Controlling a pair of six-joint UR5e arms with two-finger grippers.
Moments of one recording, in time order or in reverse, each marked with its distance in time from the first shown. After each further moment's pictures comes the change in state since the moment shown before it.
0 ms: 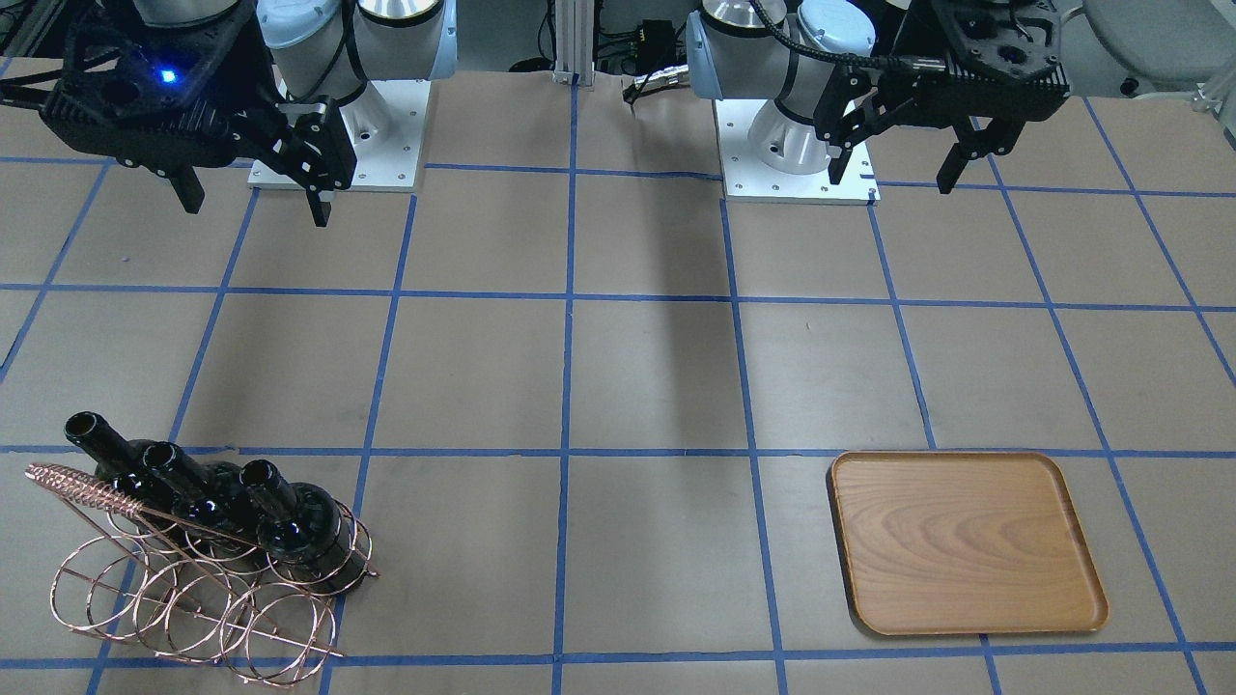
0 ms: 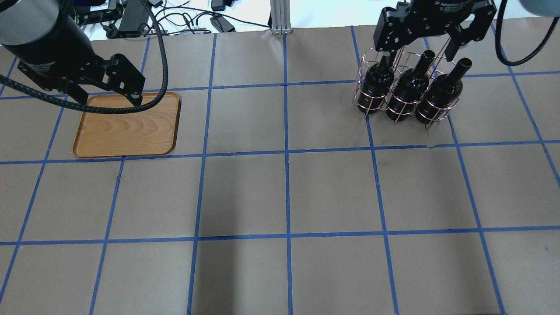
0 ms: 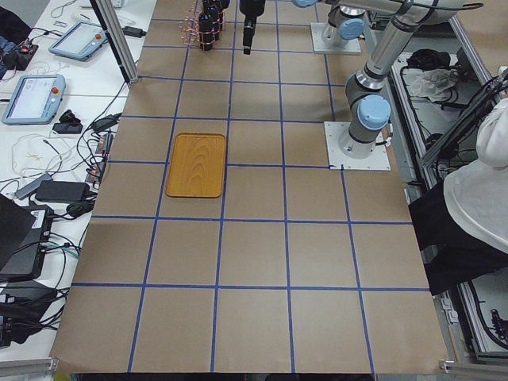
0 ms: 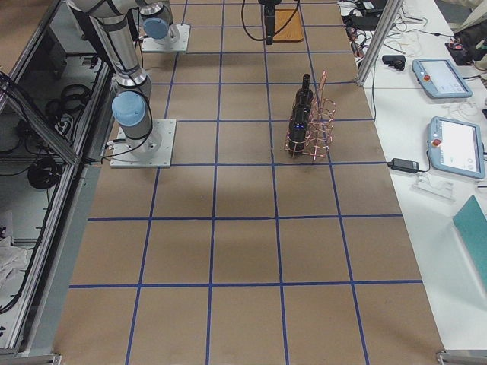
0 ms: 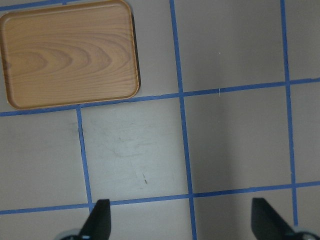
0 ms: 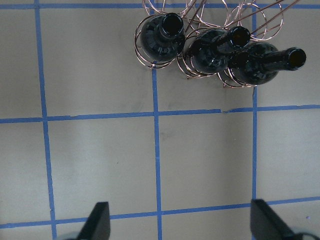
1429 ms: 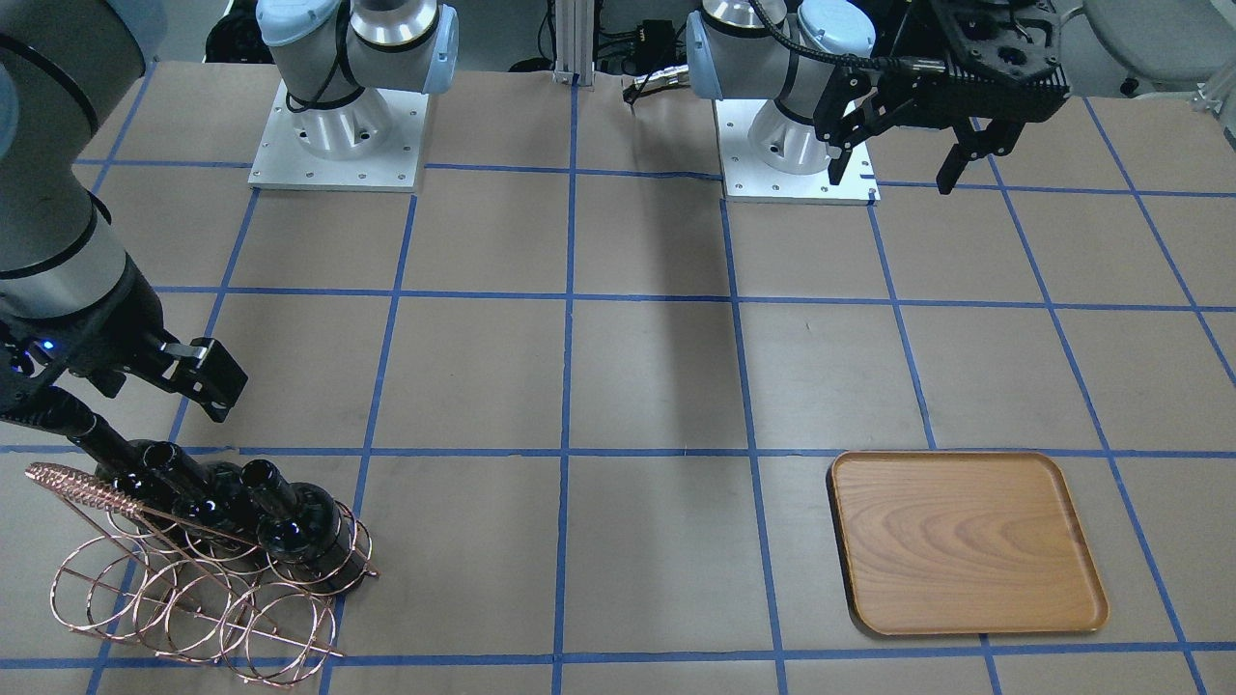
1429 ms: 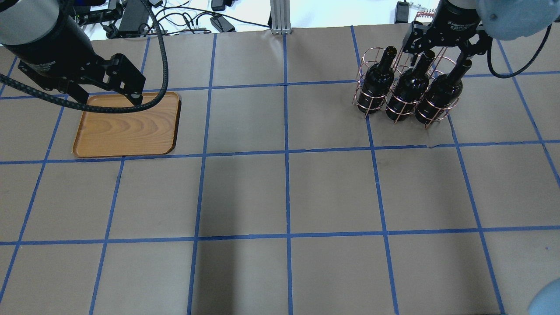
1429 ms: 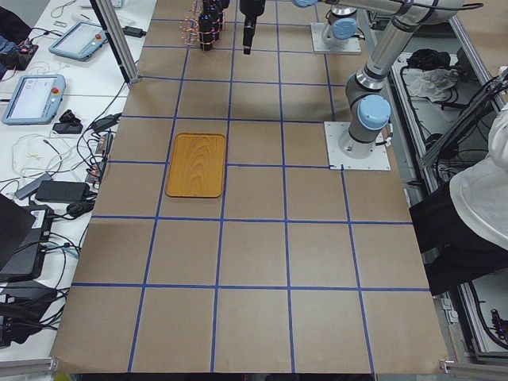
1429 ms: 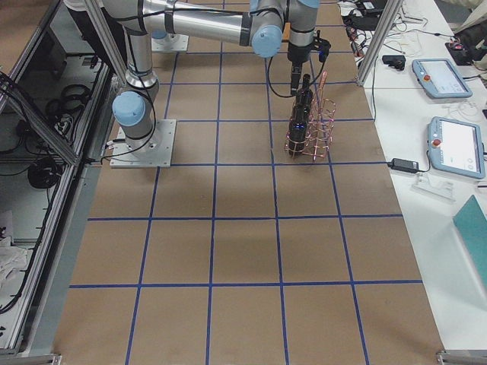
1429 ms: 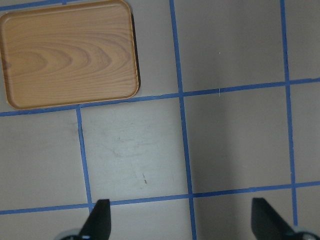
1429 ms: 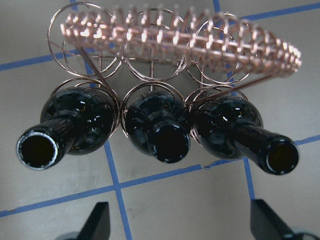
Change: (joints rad) left arm 0.000 0.000 0.000 0.000 -0.001 0.000; right arm -0.181 0.177 0.123 -0.332 0.013 -0.008
